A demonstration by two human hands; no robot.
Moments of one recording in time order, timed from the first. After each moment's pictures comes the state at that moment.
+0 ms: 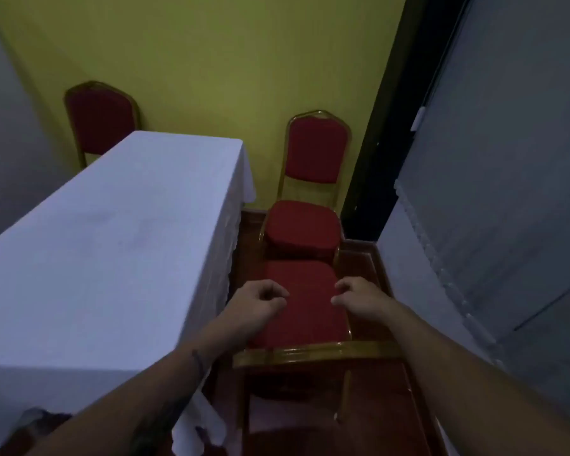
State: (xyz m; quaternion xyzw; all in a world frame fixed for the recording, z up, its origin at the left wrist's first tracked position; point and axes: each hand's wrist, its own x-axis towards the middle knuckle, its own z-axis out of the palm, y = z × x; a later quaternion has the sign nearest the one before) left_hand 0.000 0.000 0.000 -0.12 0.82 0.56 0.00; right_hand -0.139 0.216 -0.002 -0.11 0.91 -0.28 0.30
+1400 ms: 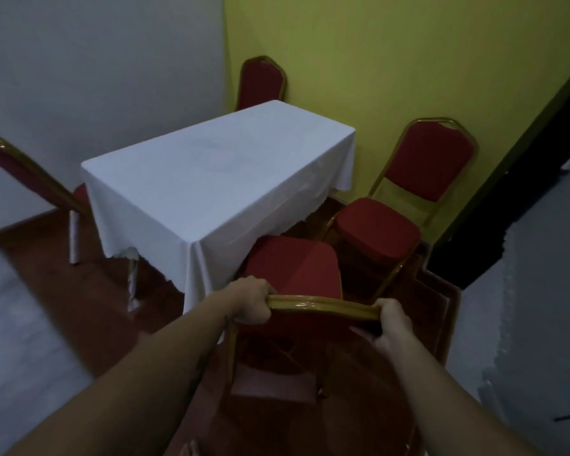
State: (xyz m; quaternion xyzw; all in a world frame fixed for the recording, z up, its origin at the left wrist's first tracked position) left_hand 0.056 0.181 -0.016 -0.31 0.89 0.29 0.15; right_hand -0.142 0.356 -0.032 0.19 0.67 -0.64 0.34
